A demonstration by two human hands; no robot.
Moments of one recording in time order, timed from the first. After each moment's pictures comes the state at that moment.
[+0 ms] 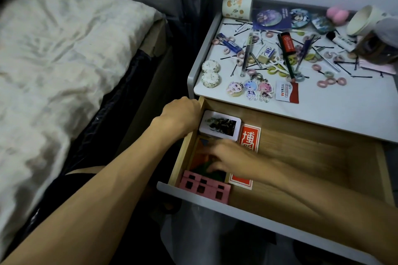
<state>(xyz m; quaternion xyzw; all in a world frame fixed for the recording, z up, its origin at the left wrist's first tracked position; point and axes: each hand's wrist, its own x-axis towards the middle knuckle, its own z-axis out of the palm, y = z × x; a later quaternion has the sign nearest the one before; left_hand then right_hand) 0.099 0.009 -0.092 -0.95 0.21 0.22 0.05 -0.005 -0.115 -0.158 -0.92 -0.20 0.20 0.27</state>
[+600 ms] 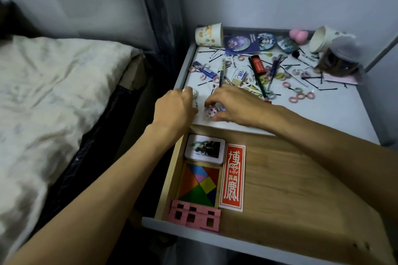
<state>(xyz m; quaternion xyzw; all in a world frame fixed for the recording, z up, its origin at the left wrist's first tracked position) 0.132 -0.030 -0.074 -0.96 0.26 -0.06 -0.05 0.084 -0.204 -0.071 -0.98 -0.13 0.01 0.13</state>
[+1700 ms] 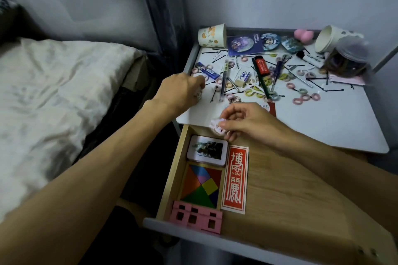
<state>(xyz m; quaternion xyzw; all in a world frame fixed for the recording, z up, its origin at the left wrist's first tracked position) 0.174 -0.043 -0.050 -0.92 0.38 -0.04 0.01 0.028 -0.202 -0.065 -0.75 0.08 0.10 0.65</state>
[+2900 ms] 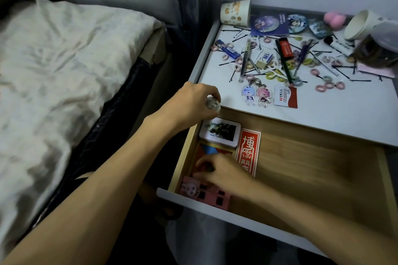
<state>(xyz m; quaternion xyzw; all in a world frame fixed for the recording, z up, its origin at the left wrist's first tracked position) 0.104 0.009 -0.059 -0.91 0.33 0.11 -0.22 -0.029 -0.092 -0.156 -0.86 0.01 0.23 0.45</state>
